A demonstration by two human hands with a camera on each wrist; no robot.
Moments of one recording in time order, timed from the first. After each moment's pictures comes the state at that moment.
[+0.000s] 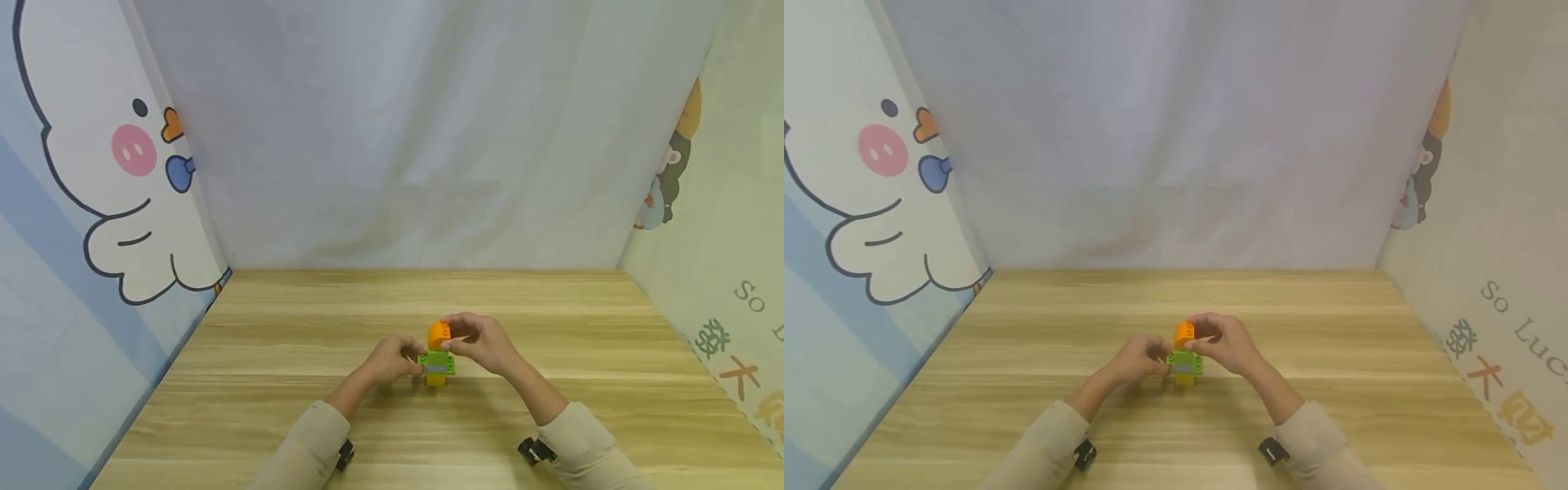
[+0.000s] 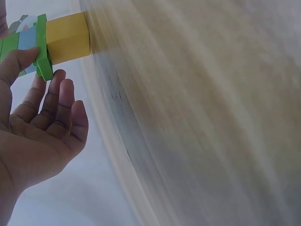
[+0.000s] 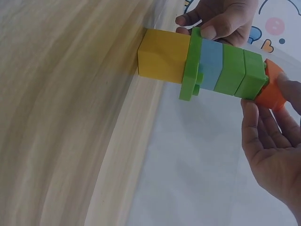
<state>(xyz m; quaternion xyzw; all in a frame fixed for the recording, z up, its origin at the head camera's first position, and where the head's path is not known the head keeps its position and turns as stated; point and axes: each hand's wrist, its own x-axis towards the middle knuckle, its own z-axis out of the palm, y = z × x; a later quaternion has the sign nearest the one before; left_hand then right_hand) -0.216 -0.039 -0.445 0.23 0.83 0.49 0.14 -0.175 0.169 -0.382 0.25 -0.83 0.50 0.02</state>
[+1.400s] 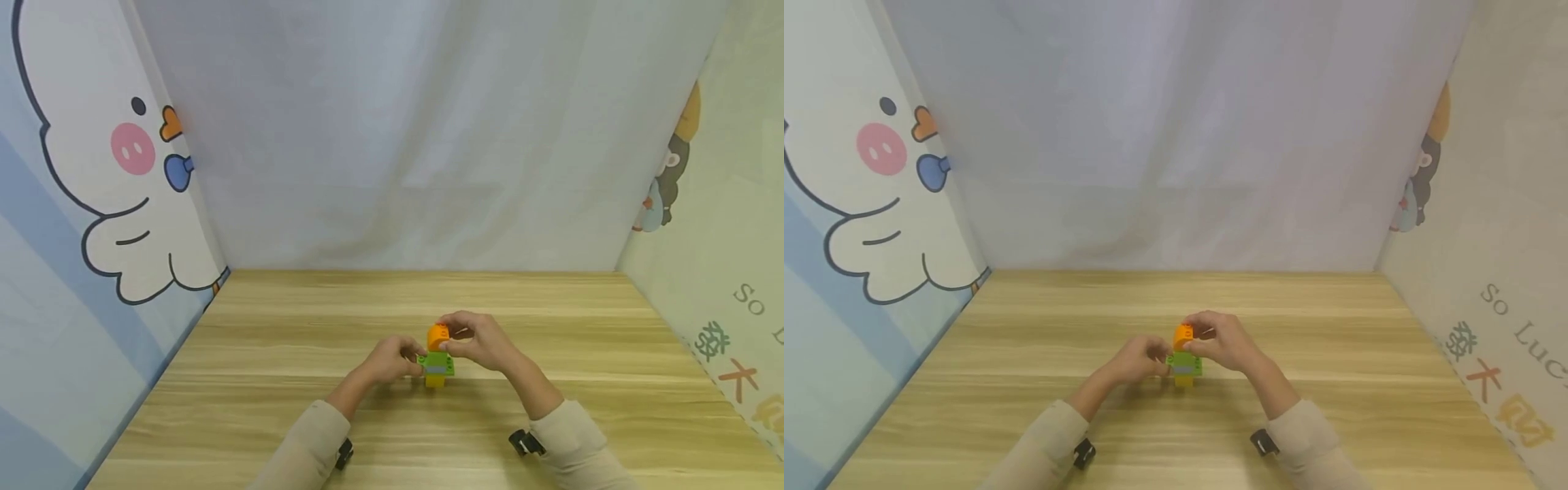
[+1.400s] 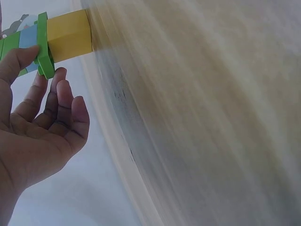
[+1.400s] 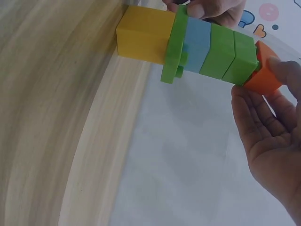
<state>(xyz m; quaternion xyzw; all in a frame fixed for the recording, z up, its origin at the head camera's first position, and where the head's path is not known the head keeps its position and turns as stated) -0.220 -0.038 -0.447 0.24 0.83 0.48 0.14 -0.193 0.174 -0.392 0.32 -0.85 0.42 0.04</state>
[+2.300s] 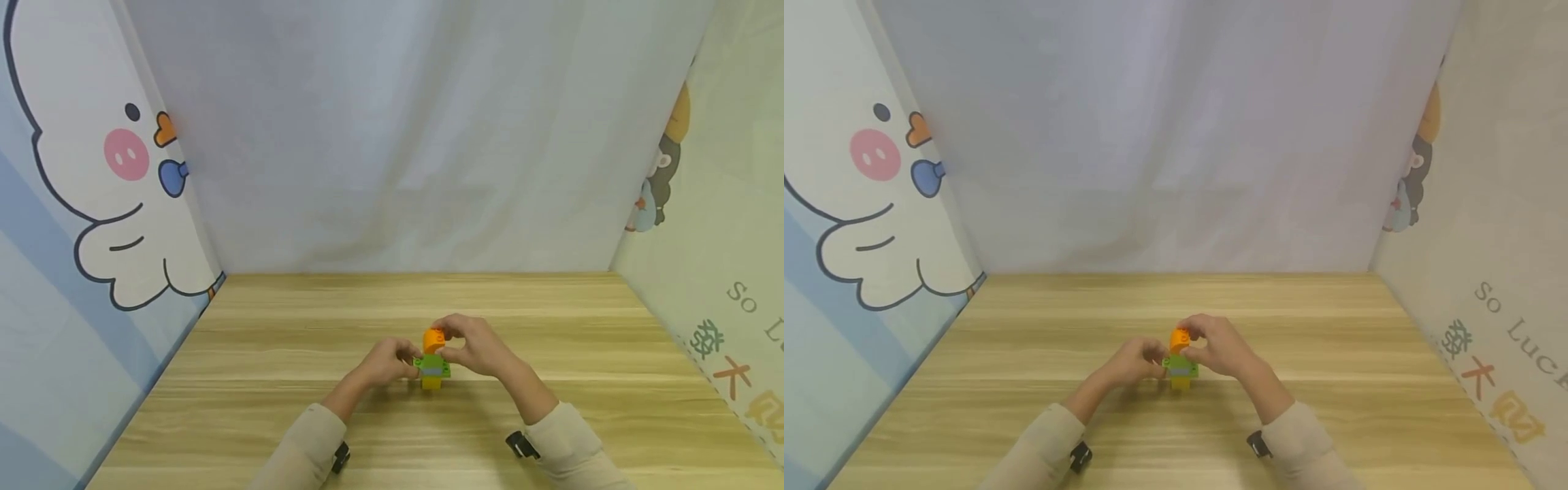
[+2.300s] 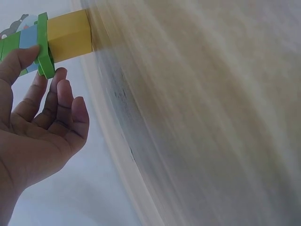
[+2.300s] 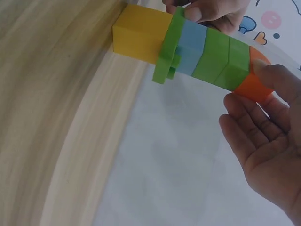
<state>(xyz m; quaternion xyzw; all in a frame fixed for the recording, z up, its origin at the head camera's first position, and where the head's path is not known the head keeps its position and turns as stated) -0.224 -0.037 -0.451 0.25 0.84 0.47 0.13 -0.188 0.170 -0.388 0.32 -0.89 0.32 0.07</state>
